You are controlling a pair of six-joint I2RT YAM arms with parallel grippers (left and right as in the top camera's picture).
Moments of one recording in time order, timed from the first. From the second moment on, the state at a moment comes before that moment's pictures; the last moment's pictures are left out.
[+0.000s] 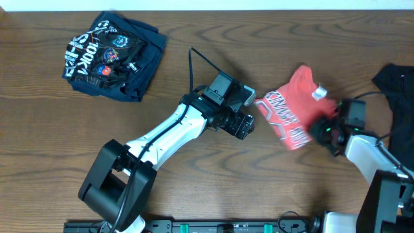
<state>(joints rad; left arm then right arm) -0.65 1.79 1.20 -0.50 0.41 -0.12 -0.23 1.53 0.63 -0.22 -0.13 0.55</state>
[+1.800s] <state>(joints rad) -0.73 2.12 1.20 0.14 0.47 -0.28 -0.22 1.43 0.68 -0.55 -0.42 0.27</state>
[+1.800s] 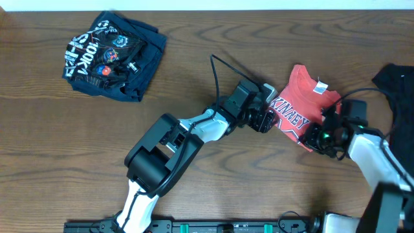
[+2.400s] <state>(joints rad) -0.68 2.00 1.20 -0.09 0.49 -0.25 -0.19 1.61 0.70 -0.18 -0.40 0.43</state>
